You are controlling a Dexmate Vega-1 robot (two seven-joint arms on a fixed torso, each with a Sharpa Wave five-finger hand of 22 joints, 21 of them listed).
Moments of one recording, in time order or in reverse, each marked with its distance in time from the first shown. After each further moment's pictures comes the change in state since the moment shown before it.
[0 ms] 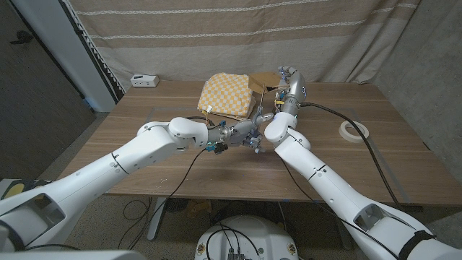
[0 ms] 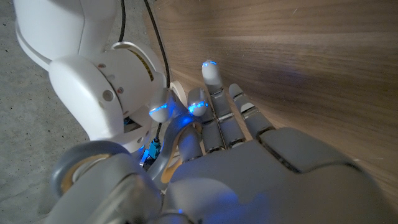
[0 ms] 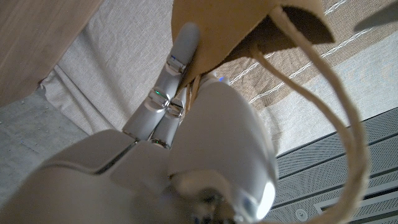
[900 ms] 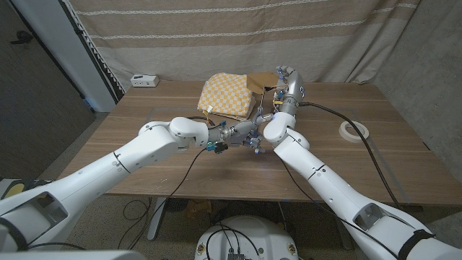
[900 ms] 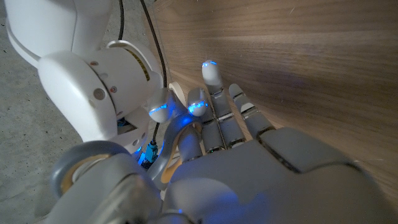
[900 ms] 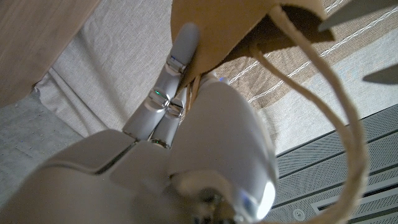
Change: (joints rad) left arm -0.008 -0.008 0.006 0.022 0.007 -0.005 -0.015; left_hand 0.000 0.000 0.004 0.004 0.000 0.000 0.000 0.000 0.000 0.004 -0.003 0.000 0.002 0.000 0.000 0.003 -0.001 0.000 0.000 0.000 0.000; right arm 0.005 0.001 -0.012 0.005 -0.003 0.010 0.006; right_hand -0.003 -0.003 0.000 0.000 0.007 0.000 0.000 -0.008 0.005 0.000 0.000 -0.007 0.000 -0.002 -0.001 0.000 -0.005 -0.011 0.003 0.016 0.000
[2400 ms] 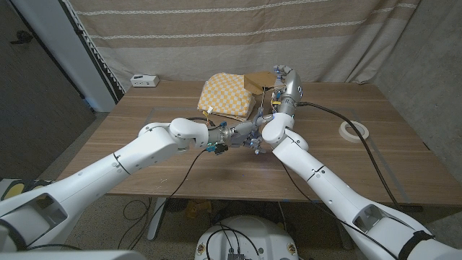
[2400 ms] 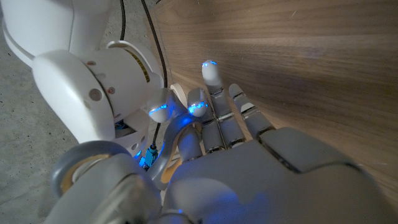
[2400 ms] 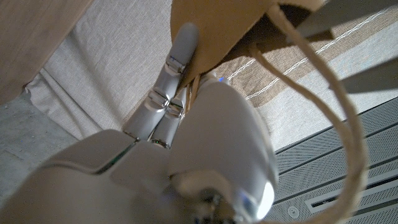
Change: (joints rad) left arm 0.008 0.001 0.000 -0.003 0.006 -0.012 -0.005; left_hand 0.000 0.000 0.000 0.000 0.000 0.000 0.000 0.000 0.000 0.004 -0.001 0.008 0.000 0.006 -0.005 0.010 -0.002 0.000 0.000 0.000 0.000; right arm -0.008 0.000 -0.008 -0.017 -0.017 0.004 0.006; right_hand 0.003 0.003 0.000 0.000 0.000 0.000 0.000 -0.008 0.005 0.002 -0.002 -0.016 0.005 0.000 0.000 -0.006 -0.009 -0.013 0.009 0.016 0.000
